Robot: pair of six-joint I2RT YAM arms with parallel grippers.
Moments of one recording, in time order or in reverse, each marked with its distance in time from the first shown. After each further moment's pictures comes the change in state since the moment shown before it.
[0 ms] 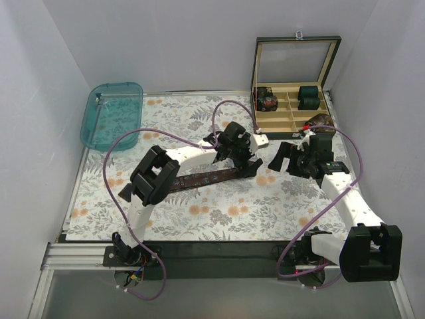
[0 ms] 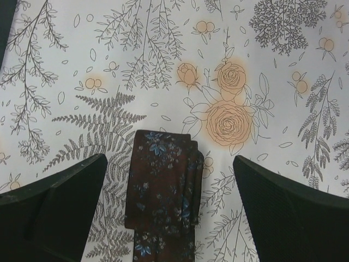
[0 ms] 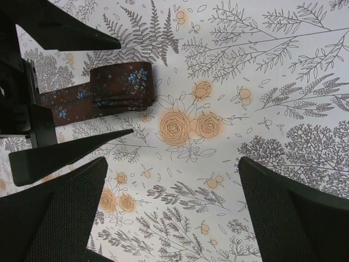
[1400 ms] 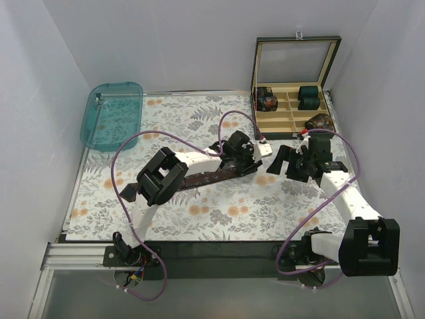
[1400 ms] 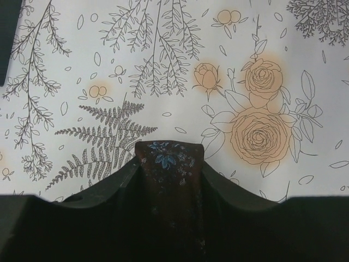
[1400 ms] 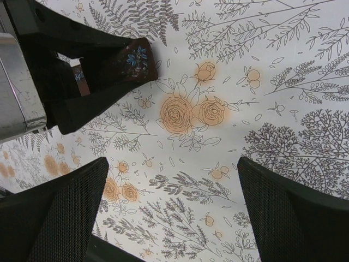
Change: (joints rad) left arm -0.050 0.071 -0.043 0.142 -0.130 0.103; right arm -0.015 0.040 -0.019 -0.027 -0.055 0.004
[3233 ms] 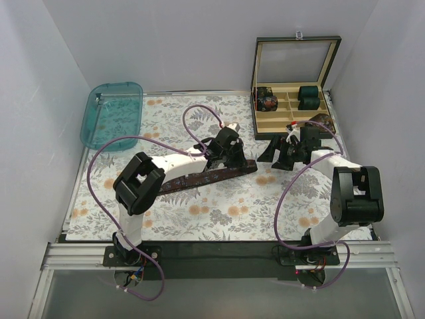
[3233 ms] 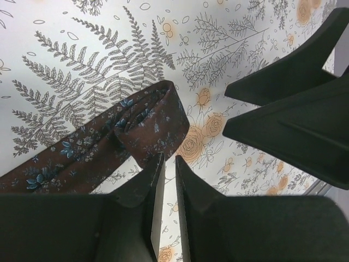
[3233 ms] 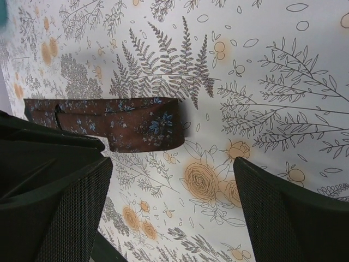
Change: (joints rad) left arm 0.014 -0.259 -0.164 -0.075 -0.266 -1.155; right arm -0.011 0.407 0.129 0.262 -0.231 0.050
